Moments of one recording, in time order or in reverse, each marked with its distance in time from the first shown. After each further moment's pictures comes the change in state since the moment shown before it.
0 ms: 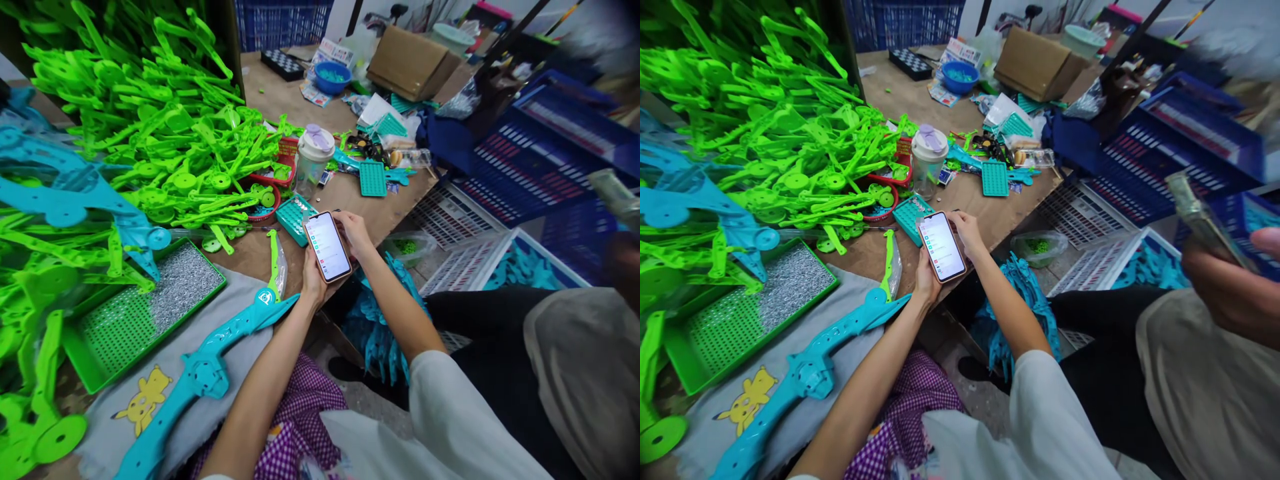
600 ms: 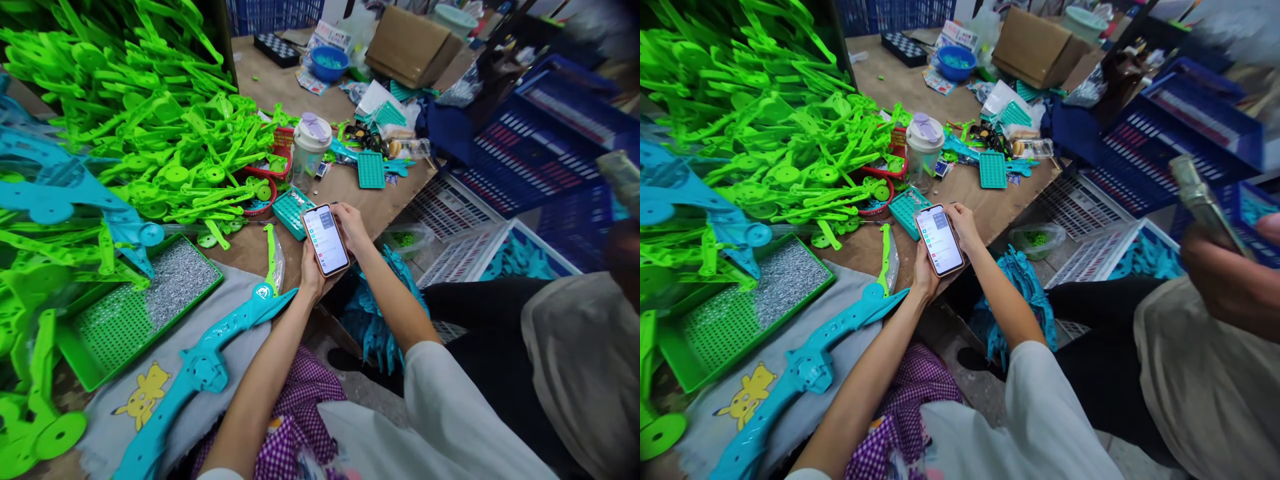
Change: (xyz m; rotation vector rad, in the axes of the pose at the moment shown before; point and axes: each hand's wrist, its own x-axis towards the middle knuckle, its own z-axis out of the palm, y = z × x) left_hand -0.004 0.001 0.005 0.027 0.030 -0.008; right_hand 0.001 0.002 0.003 -0.003 0.030 0.033
